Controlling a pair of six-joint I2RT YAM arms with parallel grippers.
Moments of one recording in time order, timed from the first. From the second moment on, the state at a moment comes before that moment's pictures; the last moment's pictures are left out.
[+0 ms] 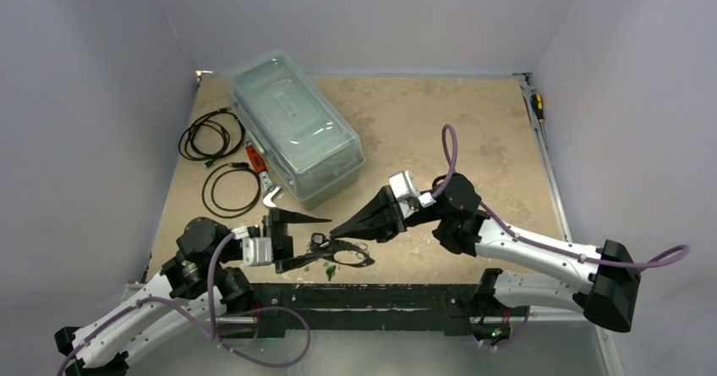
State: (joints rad) left arm -0.92 0.34 0.51 0.06 0.59 0.19; right arm 1.04 1.07 0.74 0.74 -0.80 0.19
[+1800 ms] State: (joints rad) left arm -0.93 0.34 0.52 0.01 0.41 0.22; right arm 1.04 1.02 0.75 0.51 -0.67 0.09
